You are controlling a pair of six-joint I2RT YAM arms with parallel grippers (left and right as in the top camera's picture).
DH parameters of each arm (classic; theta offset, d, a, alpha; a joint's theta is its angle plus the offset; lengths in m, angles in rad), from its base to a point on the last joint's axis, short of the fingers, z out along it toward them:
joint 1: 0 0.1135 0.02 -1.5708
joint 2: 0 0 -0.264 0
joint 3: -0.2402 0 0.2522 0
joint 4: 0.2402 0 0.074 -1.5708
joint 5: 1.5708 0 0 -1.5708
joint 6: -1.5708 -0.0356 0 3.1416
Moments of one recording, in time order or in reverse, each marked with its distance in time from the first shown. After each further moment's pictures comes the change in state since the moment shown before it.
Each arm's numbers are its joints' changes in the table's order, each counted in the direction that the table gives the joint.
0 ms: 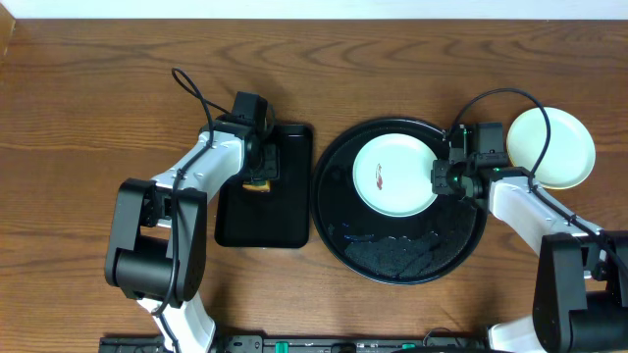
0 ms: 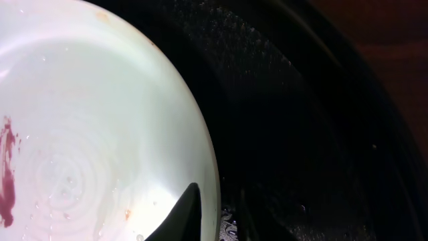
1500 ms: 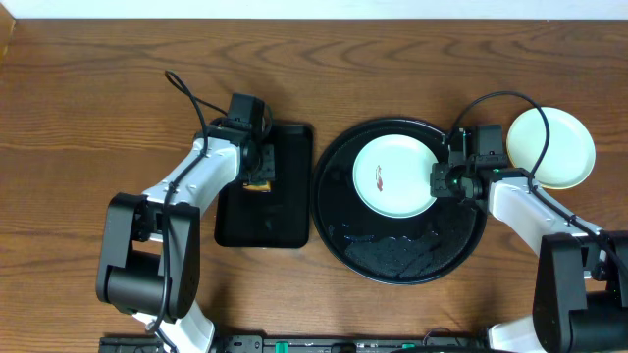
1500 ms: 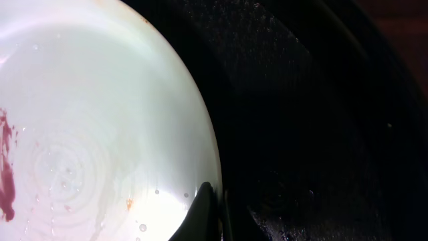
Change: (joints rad) left arm 0.001 -0.076 0.048 -0.025 -0.005 0.000; right arm 0.000 0.000 0.007 0.026 -0.008 -0.009
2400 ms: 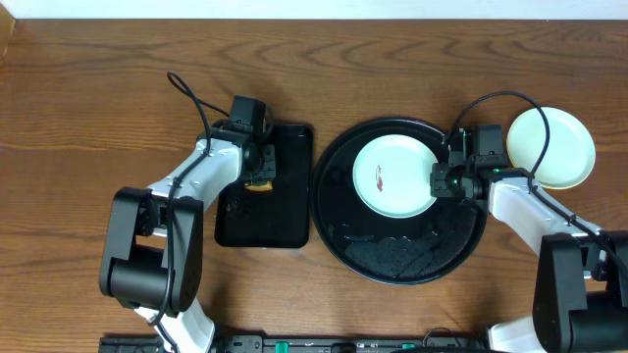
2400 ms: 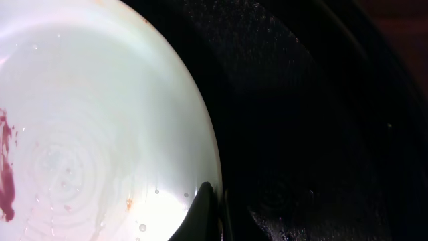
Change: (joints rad) left arm 0.000 0.029 0.014 -0.058 -0.003 0.003; right arm 0.000 0.000 0.000 0.000 0.000 0.000
